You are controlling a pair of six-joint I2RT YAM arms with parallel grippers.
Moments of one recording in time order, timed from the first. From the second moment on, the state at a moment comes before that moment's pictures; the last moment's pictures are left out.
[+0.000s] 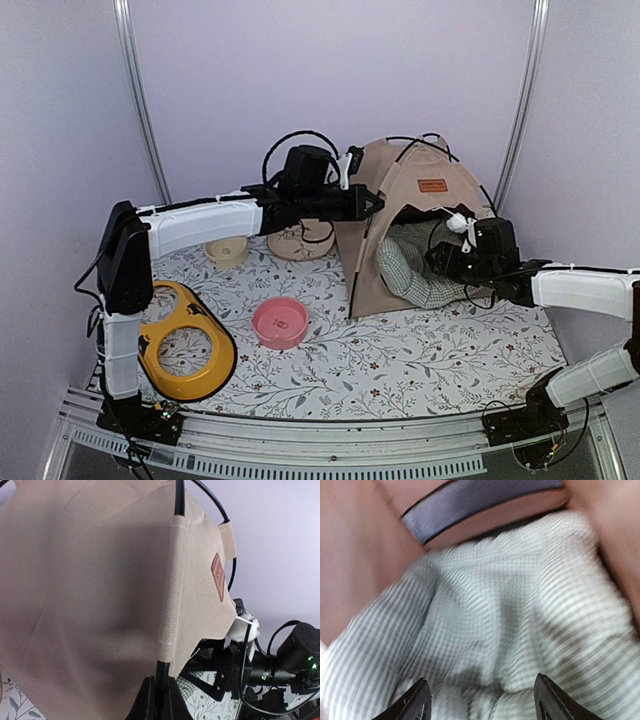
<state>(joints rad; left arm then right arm) -0.82 2.08 1.81 -0.04 0.25 -0.51 0.45 1.30 0.66 0.11 0.08 0.56</state>
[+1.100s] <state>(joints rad) -0.84 2.05 1.73 0.04 0.19 -0.55 0.53 1.22 0.63 -0.23 -0.29 0.58</state>
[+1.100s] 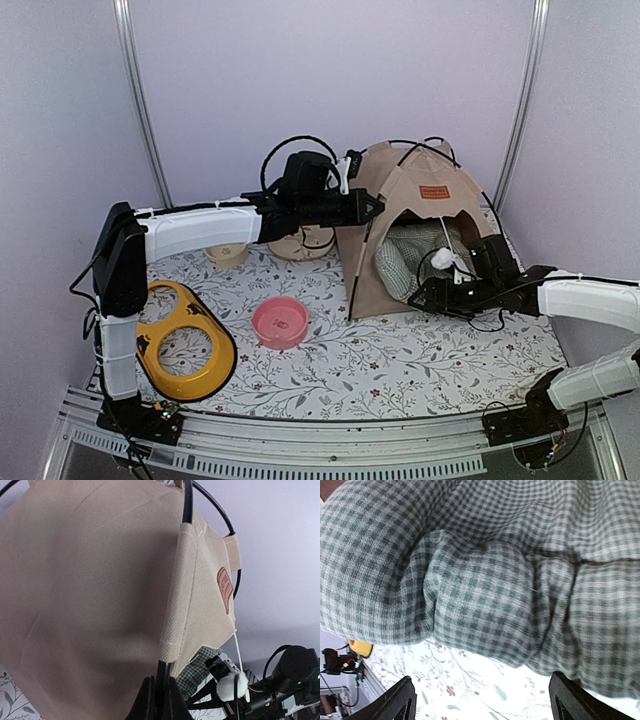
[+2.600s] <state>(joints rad) -0.86 2.04 1.67 0.13 0.25 -0.53 0.54 1.07 0.75 -0.38 -0.10 0.51</state>
